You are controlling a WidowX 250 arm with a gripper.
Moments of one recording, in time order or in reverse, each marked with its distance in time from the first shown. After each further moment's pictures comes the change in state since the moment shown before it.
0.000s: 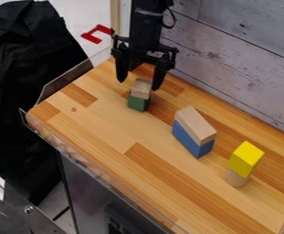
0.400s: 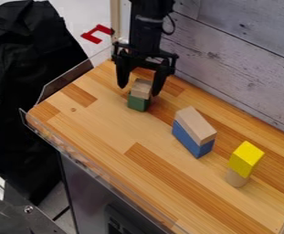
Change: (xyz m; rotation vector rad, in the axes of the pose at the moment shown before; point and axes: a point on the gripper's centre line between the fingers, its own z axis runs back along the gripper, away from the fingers) arm -0.001 -0.002 -0.012 -0.006 0.027 0.015
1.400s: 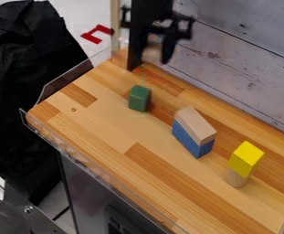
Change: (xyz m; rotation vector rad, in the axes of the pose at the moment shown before) arm -0.033 -0.028 0.078 -0.035 -0.163 -0.055
